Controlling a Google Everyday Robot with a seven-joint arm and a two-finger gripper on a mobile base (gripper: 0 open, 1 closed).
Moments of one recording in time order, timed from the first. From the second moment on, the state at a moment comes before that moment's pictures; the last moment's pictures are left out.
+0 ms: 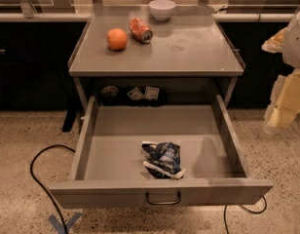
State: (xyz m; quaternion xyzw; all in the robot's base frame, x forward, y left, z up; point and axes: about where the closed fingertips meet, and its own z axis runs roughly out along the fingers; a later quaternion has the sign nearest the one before) arm 0.438 -0.217 0.976 -0.60 0.78 -0.03 0.16
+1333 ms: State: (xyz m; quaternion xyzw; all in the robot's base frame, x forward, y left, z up) arm 0.463 -0.161 0.900 -0.67 0.71 0.05 0.18
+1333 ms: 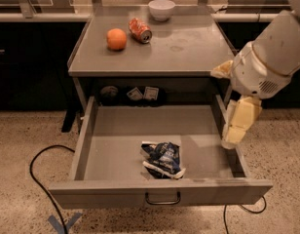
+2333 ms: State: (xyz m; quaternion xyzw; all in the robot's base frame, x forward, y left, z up) arm 0.467 -0.146 0.848 -0.81 0.56 0.07 0.18
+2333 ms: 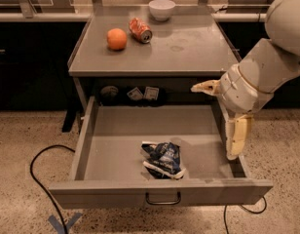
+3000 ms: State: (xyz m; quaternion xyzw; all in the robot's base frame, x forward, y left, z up) arm 0.467 -0.119 0.829 -0.81 0.53 0.08 0.21
